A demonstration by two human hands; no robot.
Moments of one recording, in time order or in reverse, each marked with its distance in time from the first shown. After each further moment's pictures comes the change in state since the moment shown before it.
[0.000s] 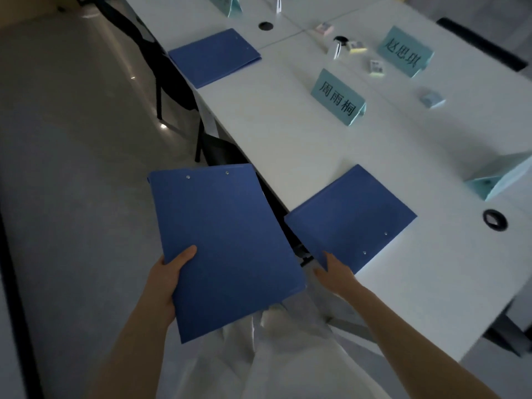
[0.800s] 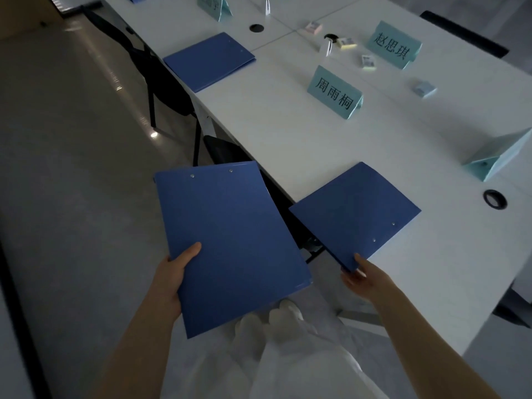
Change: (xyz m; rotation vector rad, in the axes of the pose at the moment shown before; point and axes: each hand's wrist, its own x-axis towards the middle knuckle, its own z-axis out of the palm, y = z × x) left_hand 0.021 0.014 -0.037 0.031 -0.098 -0.025; right_hand -0.036 0.004 -0.001 1.742 0.126 0.634
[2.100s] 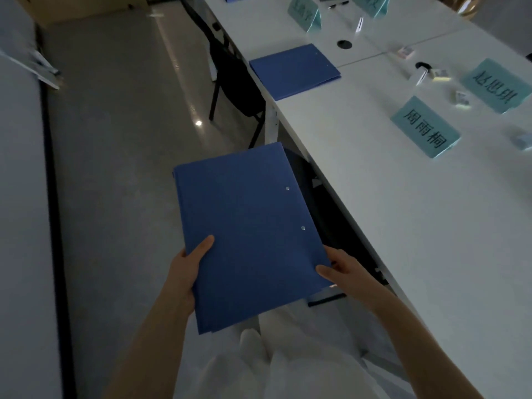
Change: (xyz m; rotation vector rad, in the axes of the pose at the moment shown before) left_hand 0.050 0.060 -0.104 -0.157 0.128 0.018; right_hand -0.082 0.083 0.207 -1.383 -0.781 -0.599
